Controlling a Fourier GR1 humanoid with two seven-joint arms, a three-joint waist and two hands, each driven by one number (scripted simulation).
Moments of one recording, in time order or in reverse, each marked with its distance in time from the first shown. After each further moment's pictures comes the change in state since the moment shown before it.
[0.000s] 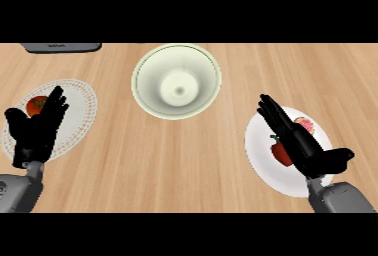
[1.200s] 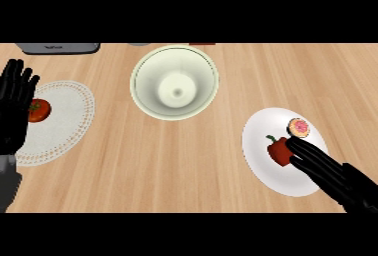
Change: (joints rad) left arm -0.015 0.001 0.172 -0.121 0.067 -0.090 -0.204; right arm 0.277 -0.346 -0.013 -0.514 0.527 -0.032 -0.267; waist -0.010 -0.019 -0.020
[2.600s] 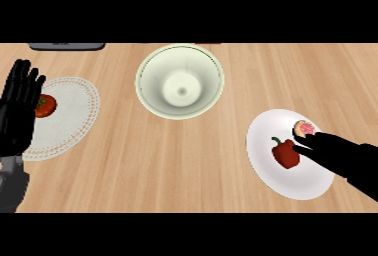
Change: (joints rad) left arm 0.003 -0.078 0.041 -0.037 -0.079 -0.042 0.023; right arm -0.127 -0.196 -0.083 0.022 0.282 0.530 0.344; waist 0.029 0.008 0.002
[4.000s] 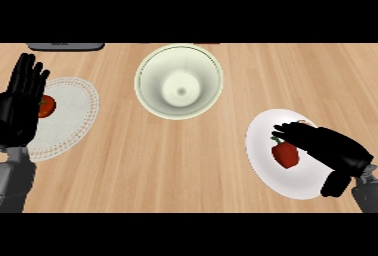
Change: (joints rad) left arm -0.066 -0.081 0.088 0.045 -0.102 -0.078 0.036; right arm -0.152 0.337 -0.006 0.512 0.432 -0.062 -0.335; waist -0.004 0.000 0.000
